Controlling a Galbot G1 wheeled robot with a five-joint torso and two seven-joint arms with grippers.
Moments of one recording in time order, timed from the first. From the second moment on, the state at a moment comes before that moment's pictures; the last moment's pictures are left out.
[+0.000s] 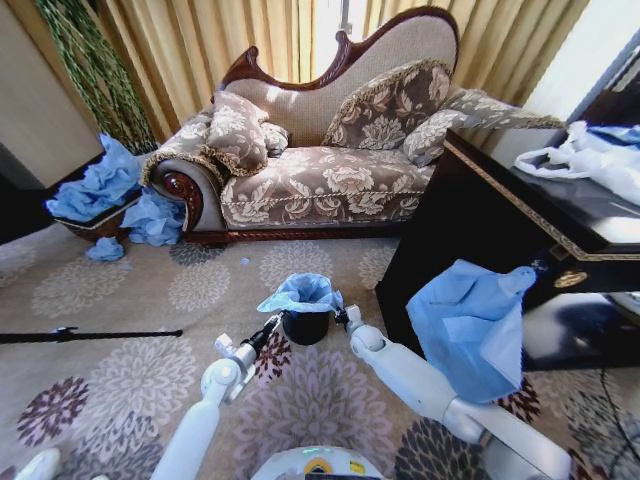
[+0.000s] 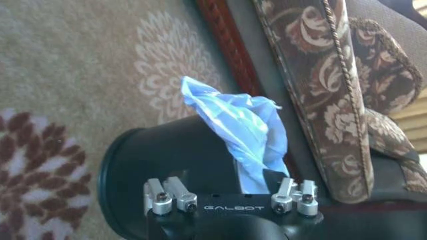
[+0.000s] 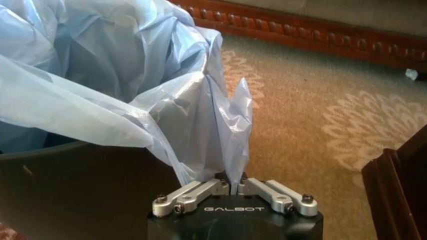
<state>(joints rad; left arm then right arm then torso) 1.23 -1.28 -0.44 -1.66 -1.40 0.31 -0.08 -0.55 1.22 -0.43 1.14 0.69 -0.24 0.32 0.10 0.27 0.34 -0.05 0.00</state>
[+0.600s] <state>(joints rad) 1.13 -1.33 -0.45 -1.56 -1.45 0.28 -0.08 -0.56 1.23 -0.44 1.12 0.68 -0.24 0.32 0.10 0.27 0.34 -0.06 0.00</state>
